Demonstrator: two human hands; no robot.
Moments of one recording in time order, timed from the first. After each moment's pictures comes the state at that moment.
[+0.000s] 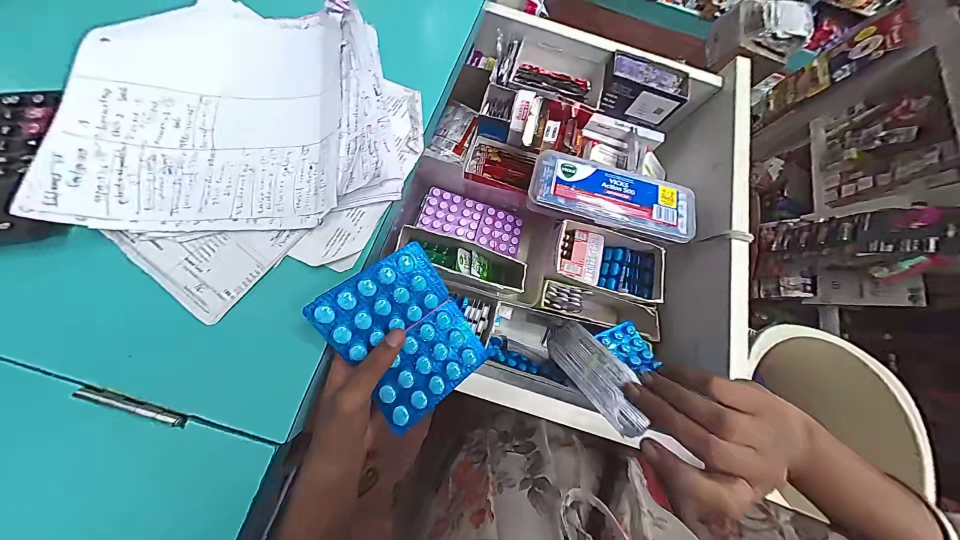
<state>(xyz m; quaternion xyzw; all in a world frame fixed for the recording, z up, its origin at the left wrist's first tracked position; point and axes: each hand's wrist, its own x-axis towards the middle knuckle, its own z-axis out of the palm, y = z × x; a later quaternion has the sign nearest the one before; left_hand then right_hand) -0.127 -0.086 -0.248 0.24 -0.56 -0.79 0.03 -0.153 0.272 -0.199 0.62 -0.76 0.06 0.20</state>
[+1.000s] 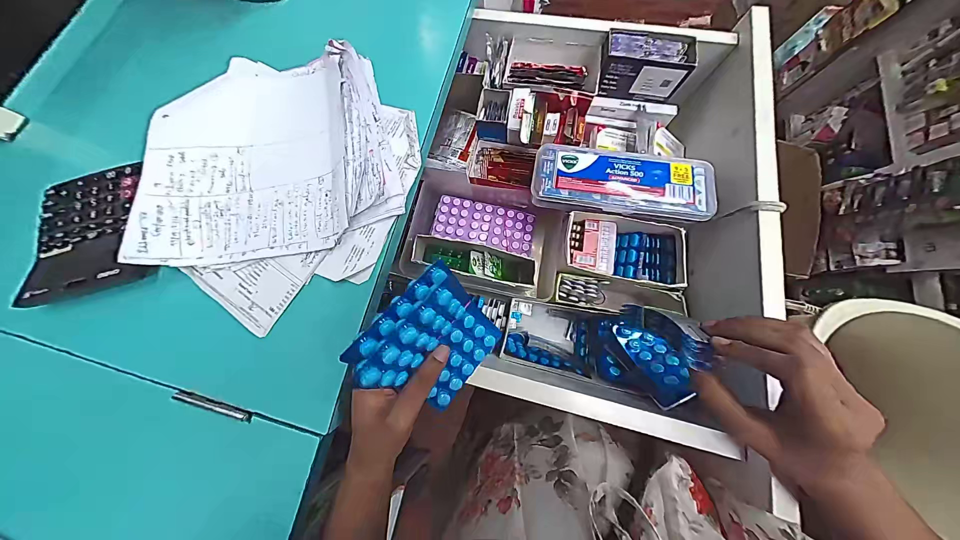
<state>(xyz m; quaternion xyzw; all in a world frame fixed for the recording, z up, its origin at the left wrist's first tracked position) -0.123 -0.082 -0.249 0.08 -0.65 -0.75 0.11 -0.122 0.279 -0.228 0.22 -0.90 0.29 0.24</state>
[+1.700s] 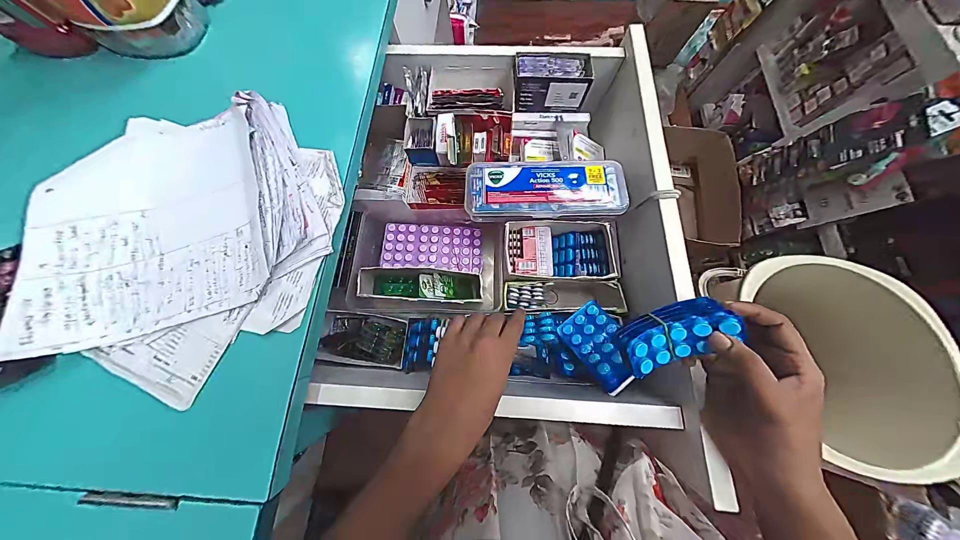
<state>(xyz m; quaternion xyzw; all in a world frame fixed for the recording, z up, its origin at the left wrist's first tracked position) -0.173 0.019 -0.245 -0.33 -0.93 -0.15 -0.02 -0.086 0.281 -0.227 -0.15 -0.67 0.69 0.24</state>
